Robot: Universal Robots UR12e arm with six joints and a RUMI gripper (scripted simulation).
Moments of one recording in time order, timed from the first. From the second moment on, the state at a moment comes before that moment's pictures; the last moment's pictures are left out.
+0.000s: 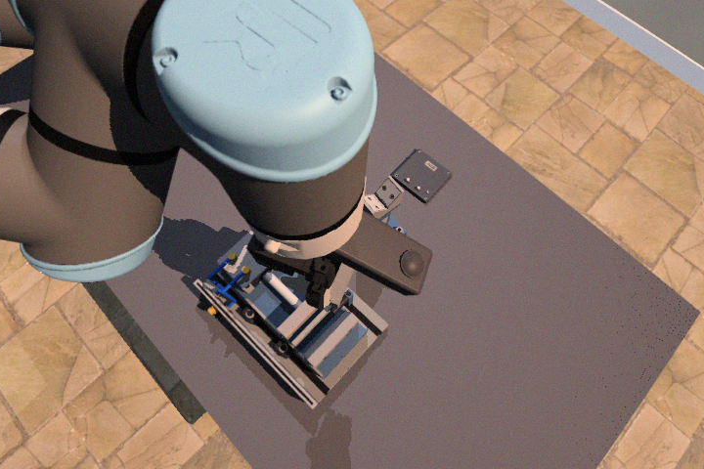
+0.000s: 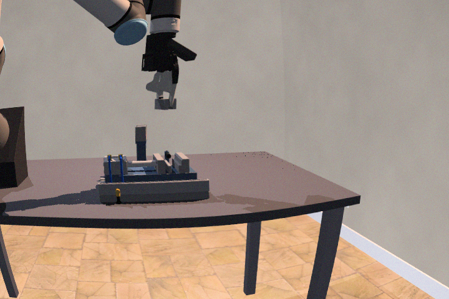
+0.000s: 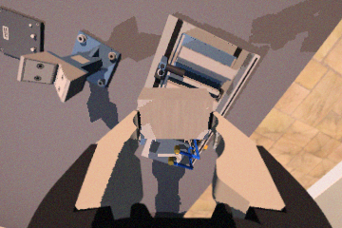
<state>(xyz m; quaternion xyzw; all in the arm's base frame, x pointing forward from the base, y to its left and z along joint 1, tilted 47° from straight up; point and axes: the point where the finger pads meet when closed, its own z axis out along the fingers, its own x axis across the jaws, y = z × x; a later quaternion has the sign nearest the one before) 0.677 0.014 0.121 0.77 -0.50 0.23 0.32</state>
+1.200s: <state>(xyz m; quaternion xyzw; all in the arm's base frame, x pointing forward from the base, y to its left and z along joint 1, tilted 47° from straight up) 0.686 -0.025 0.161 0.68 -0.62 0.28 0.28</state>
